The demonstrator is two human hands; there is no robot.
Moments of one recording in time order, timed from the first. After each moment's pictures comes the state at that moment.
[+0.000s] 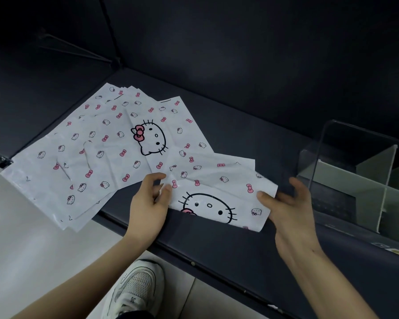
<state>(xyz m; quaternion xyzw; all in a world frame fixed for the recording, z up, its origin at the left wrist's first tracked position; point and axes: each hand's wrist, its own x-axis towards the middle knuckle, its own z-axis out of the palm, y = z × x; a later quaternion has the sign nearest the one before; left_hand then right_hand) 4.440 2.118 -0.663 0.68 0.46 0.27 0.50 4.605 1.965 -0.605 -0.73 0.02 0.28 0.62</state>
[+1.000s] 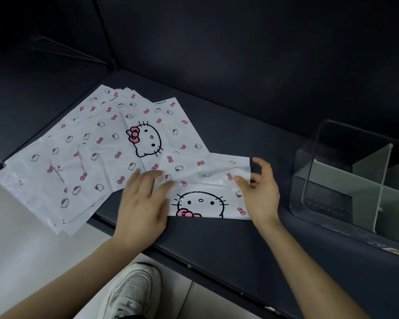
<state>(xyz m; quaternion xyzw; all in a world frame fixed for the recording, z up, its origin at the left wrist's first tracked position) 4.428 2.135 -0.674 0.93 0.26 0.23 0.09 4.626 2.002 -0.654 -0.84 -0.17 0.18 0.48</state>
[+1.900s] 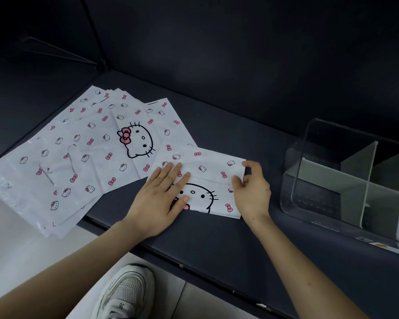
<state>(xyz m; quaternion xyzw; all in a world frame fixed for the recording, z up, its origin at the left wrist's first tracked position) 4.464 2.138 -0.689 0.97 0.19 0.05 0.10 4.629 2.004 -0.653 -0.88 -0.18 0.16 0.40</state>
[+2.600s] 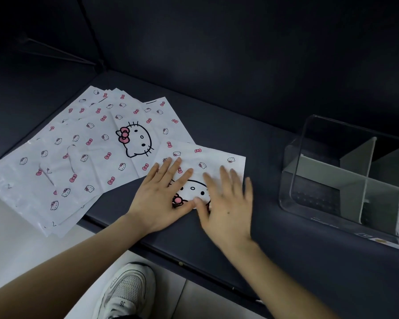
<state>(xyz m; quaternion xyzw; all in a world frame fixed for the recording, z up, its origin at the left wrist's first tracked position) 4.472 2.137 -0.690 0.97 0.21 0.01 0.09 4.579 1.996 -0.672 -0.89 -0.44 -0.06 0.14</state>
